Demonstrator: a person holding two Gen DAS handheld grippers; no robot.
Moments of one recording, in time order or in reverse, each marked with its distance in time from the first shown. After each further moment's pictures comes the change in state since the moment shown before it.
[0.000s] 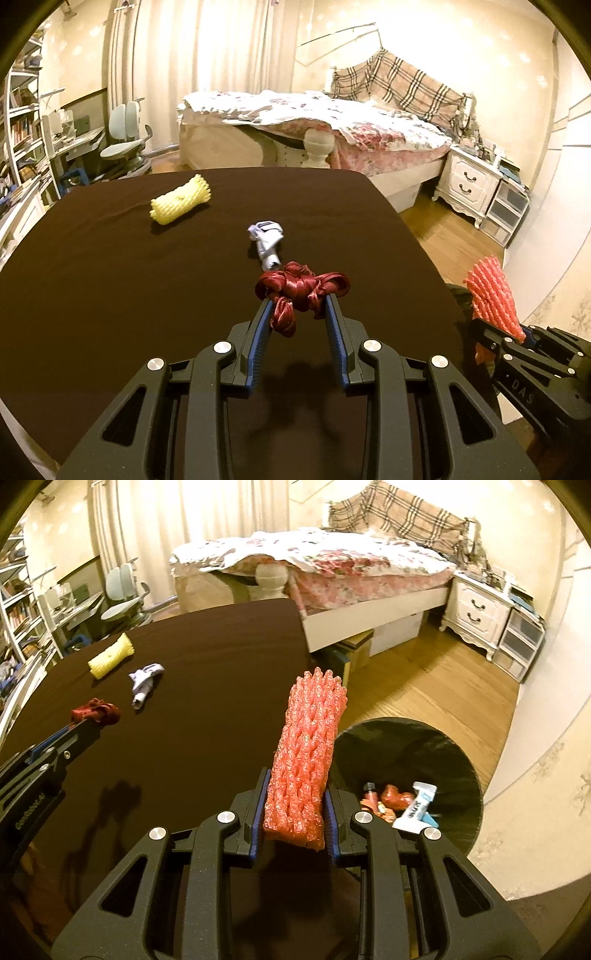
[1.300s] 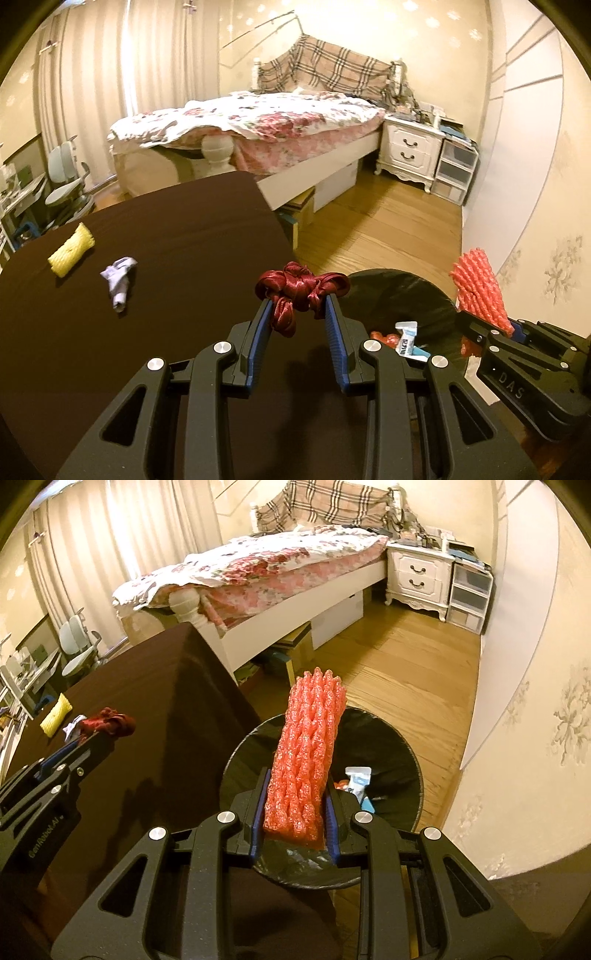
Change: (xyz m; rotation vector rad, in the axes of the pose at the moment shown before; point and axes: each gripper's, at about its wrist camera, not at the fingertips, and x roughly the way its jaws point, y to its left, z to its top) left arm 0.029 -0.134 0.008 0.219 0.019 -0.147; right arm -0.002 -0.121 -0.019 0.244 -0.024 -0.073
